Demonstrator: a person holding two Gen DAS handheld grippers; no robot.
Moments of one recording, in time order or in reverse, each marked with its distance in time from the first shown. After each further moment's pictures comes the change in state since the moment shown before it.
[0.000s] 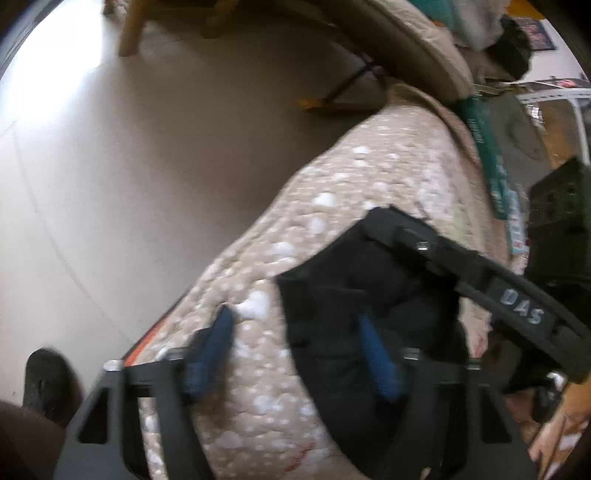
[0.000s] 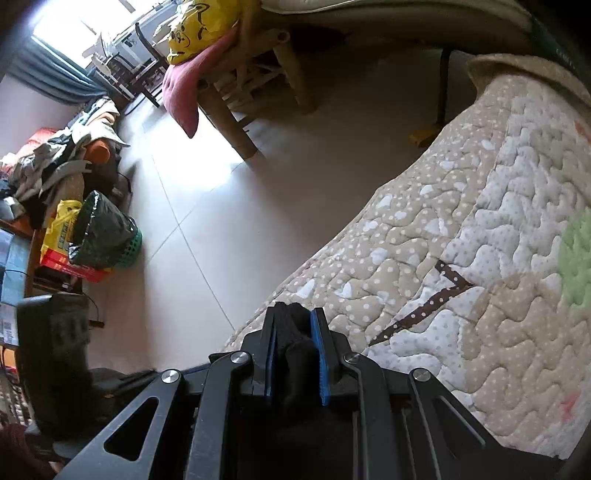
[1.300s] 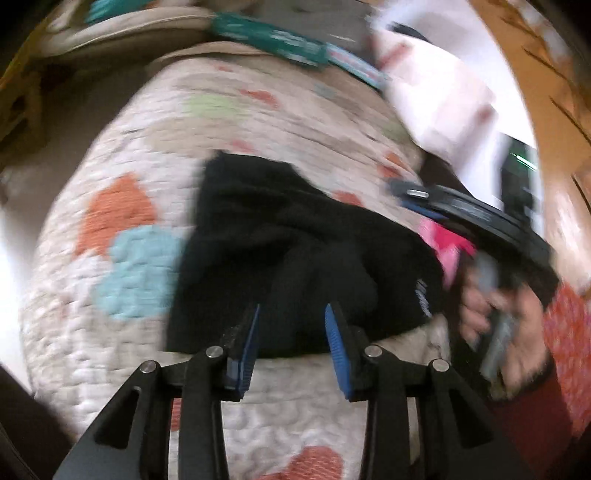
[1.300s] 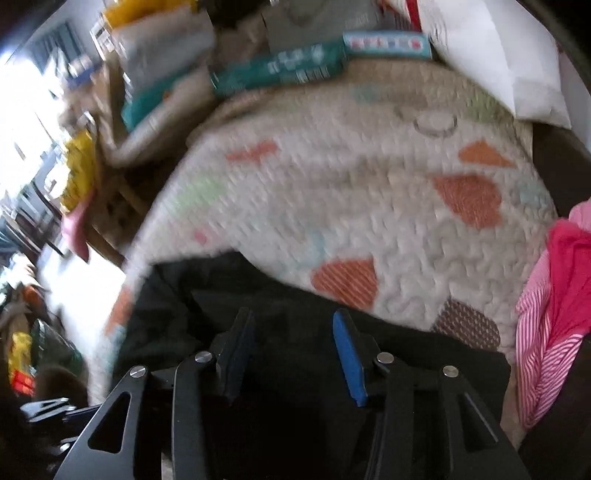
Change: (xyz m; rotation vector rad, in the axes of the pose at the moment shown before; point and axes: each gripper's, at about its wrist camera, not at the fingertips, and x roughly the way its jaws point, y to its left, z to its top) left arm -0.037 -0.157 -0.182 0.634 0.062 -0.027; right arm -0.250 -0.140 -0.268 0.464 -0.465 -0.330
